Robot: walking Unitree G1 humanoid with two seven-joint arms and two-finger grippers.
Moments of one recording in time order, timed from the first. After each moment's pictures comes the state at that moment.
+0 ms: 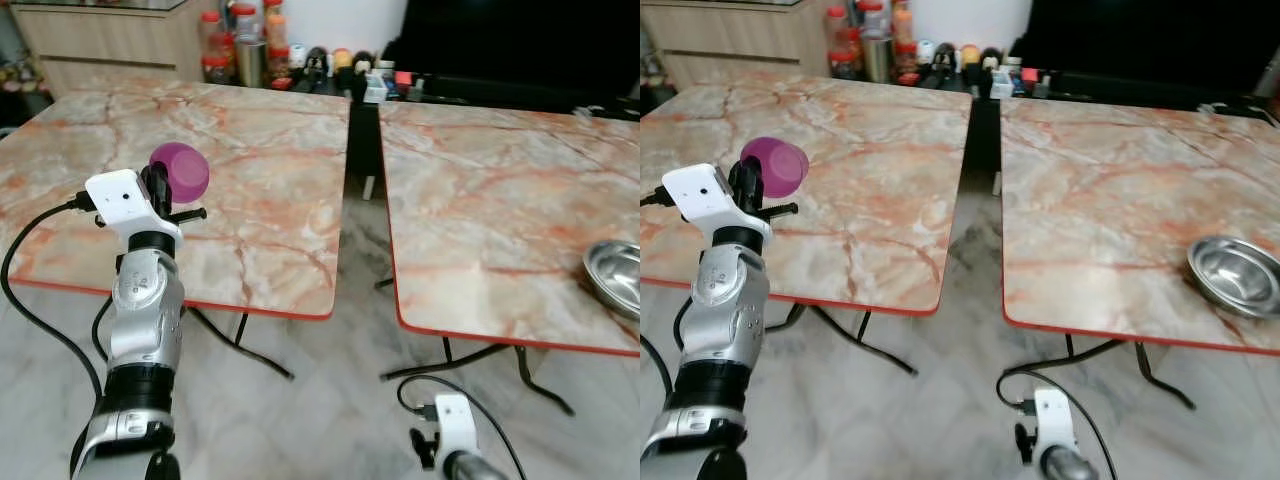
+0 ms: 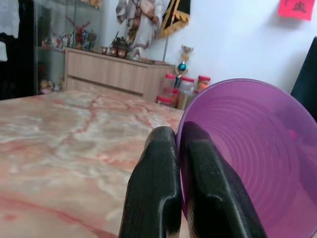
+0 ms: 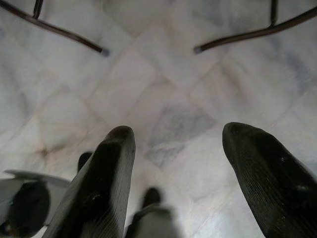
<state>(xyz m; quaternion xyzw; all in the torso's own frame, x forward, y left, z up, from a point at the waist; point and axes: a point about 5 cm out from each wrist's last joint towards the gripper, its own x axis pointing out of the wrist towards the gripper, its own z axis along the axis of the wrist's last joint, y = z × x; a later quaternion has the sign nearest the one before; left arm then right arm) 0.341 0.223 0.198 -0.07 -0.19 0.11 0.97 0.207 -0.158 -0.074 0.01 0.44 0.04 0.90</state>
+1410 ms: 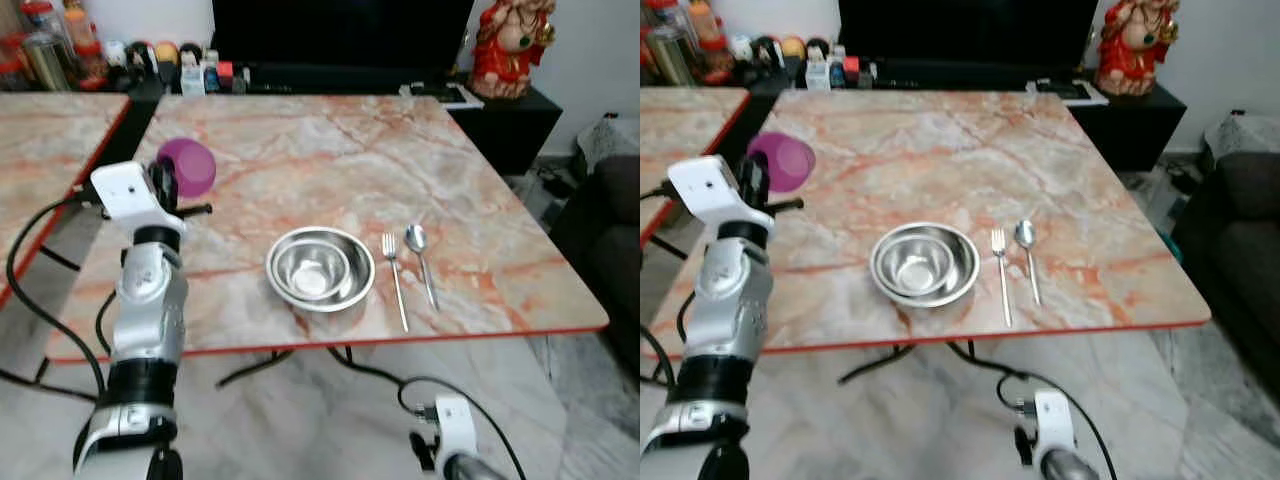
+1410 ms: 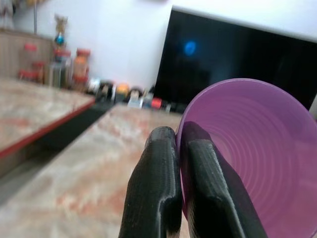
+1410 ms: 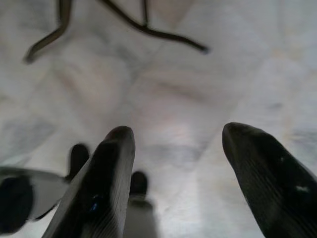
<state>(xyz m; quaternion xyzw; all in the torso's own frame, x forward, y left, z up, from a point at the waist) 0.348 0.213 0.208 -0.07 -0.18 0.10 0.98 0.205 -0.163 -0.075 0.01 0.44 0.04 0.89</state>
